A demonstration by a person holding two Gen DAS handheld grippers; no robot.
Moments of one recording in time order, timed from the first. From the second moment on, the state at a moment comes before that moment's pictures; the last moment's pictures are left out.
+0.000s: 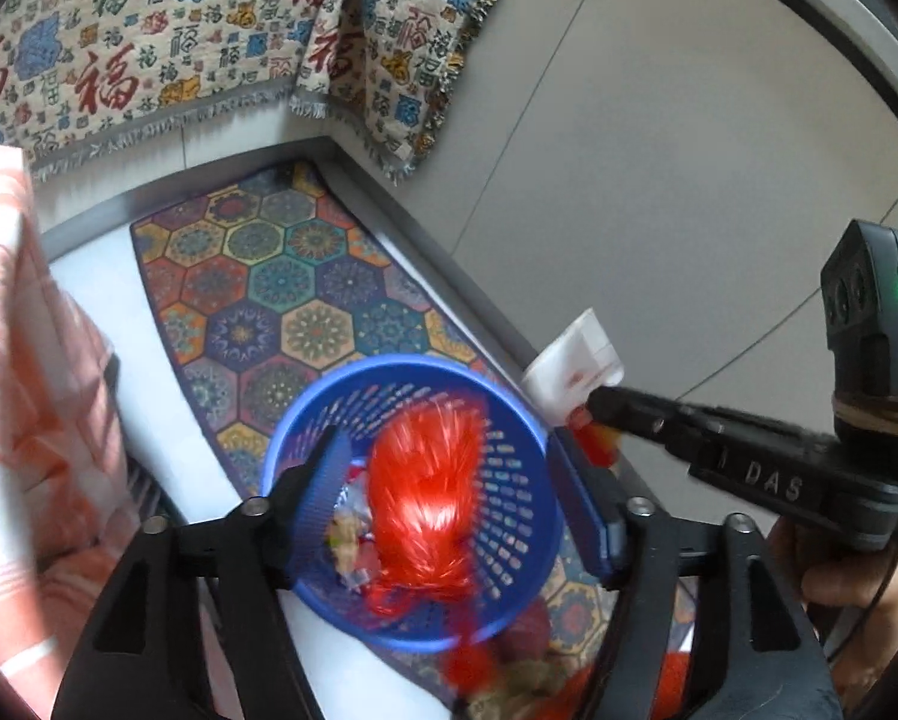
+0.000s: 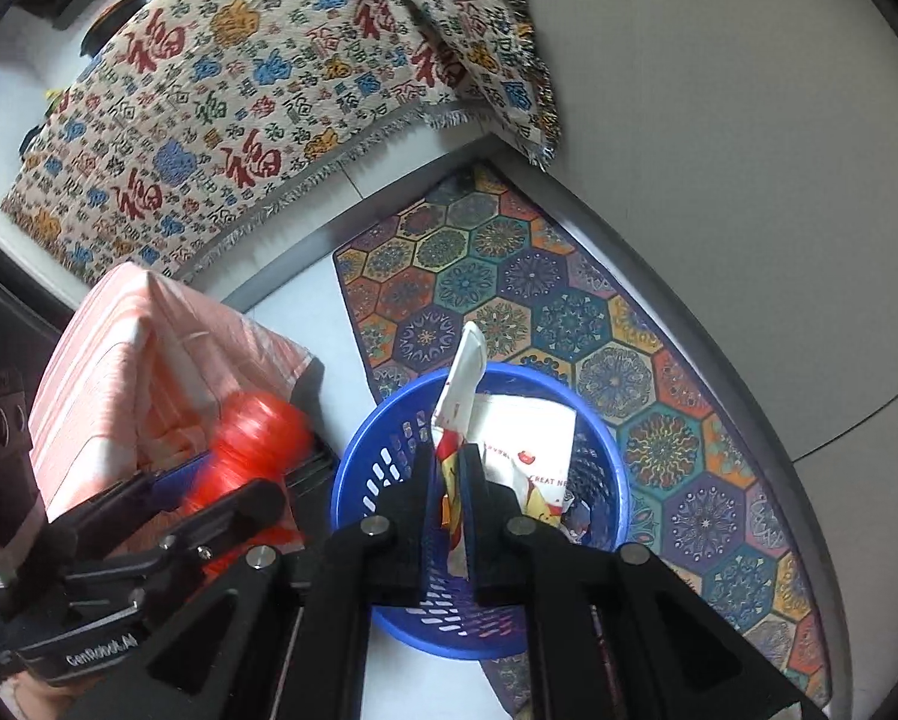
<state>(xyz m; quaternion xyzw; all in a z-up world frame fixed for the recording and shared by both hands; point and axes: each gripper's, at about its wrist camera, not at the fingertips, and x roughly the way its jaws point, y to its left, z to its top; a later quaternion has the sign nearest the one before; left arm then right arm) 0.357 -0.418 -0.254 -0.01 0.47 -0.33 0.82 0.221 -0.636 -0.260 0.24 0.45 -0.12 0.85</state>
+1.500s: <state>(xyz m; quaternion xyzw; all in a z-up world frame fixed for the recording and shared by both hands) 0.184 -0.339 -0.095 0.10 0.37 -0.21 0.90 0.014 -0.490 -0.086 0.09 0.37 -0.26 0.89</state>
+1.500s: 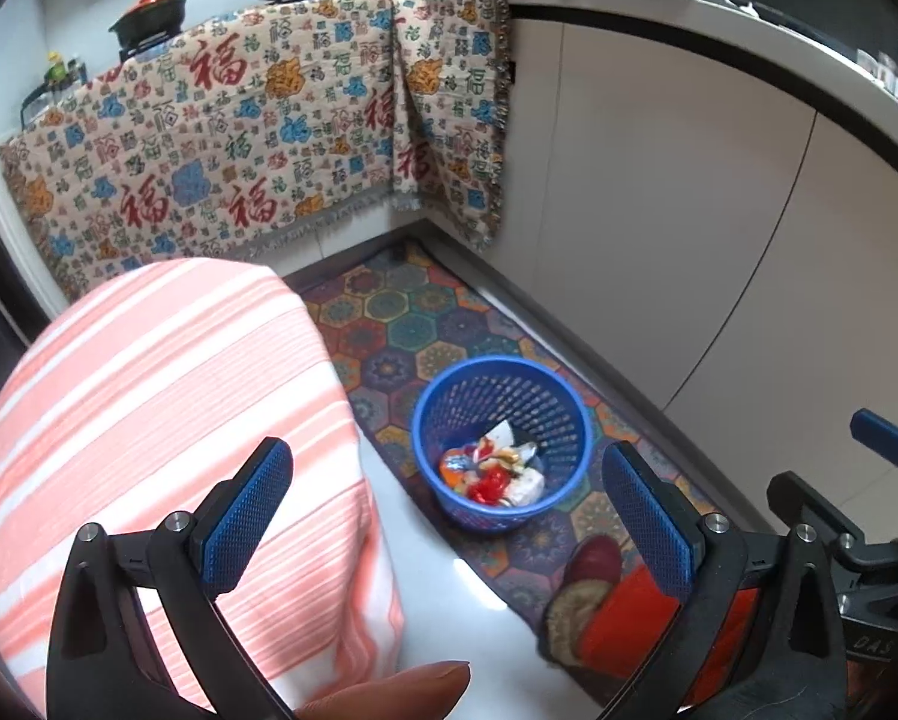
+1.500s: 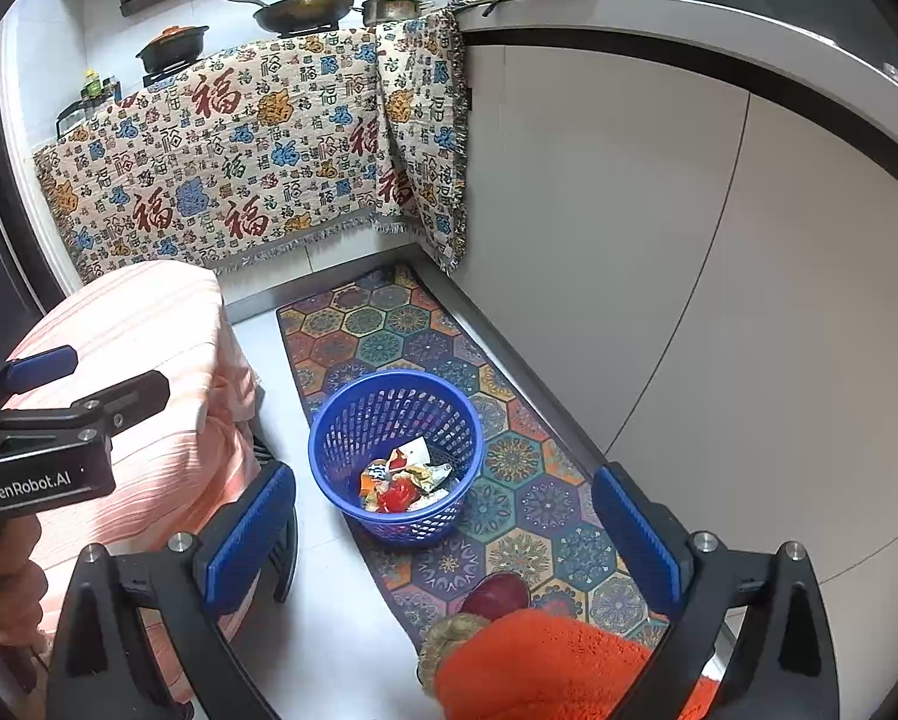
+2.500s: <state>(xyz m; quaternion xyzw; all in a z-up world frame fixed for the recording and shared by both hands) 0.185 -0.337 -0.098 0.11 0.37 -0.21 0.90 0.022 -0.490 -0.083 0.08 0.38 -0.25 0.89</state>
